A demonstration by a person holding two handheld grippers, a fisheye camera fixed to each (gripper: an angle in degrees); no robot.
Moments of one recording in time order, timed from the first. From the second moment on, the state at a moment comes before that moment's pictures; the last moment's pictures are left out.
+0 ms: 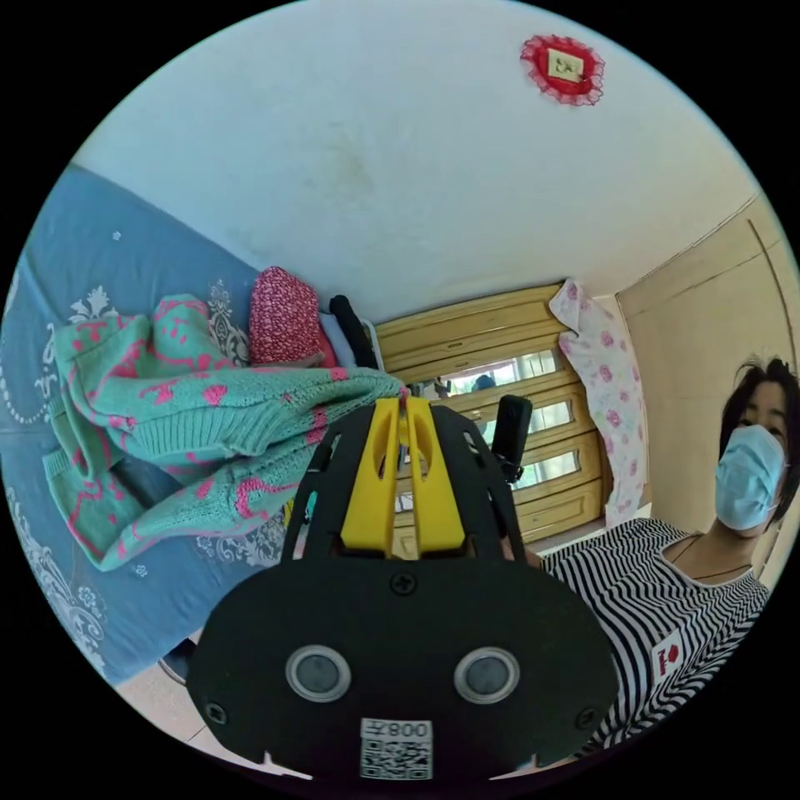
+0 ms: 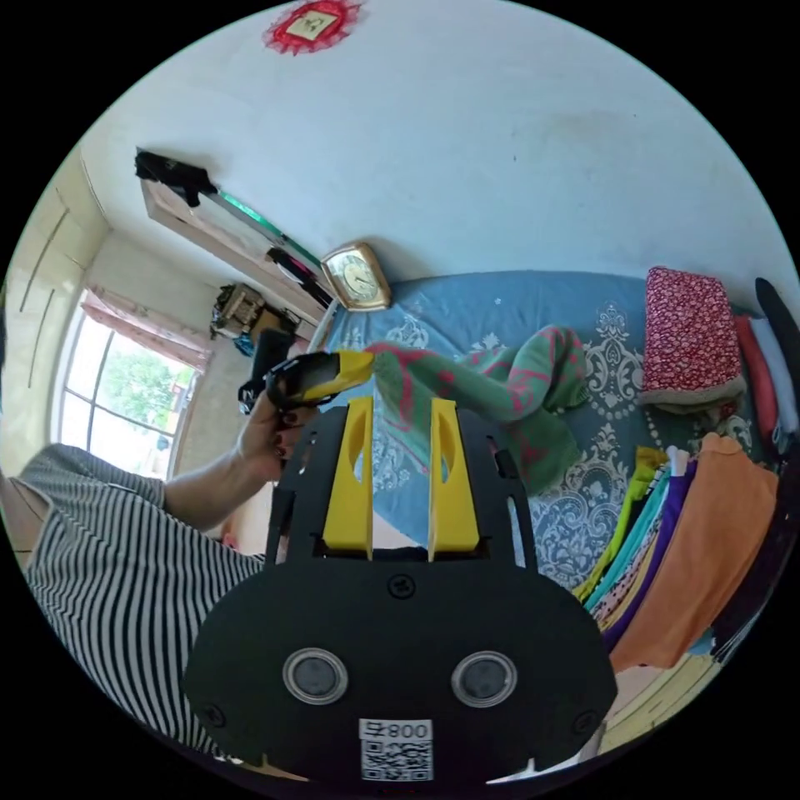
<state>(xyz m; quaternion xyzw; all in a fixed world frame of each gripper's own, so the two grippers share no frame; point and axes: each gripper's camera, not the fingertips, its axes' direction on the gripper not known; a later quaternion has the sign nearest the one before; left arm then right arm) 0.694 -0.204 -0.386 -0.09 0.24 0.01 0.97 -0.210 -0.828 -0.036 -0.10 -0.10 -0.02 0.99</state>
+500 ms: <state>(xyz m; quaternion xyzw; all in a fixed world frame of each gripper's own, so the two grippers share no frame) 0.582 -0.216 -0.360 -0.06 0.21 0.04 0.97 -0.225 -0.819 -0.047 -0.13 -0.04 -0.04 0.99</state>
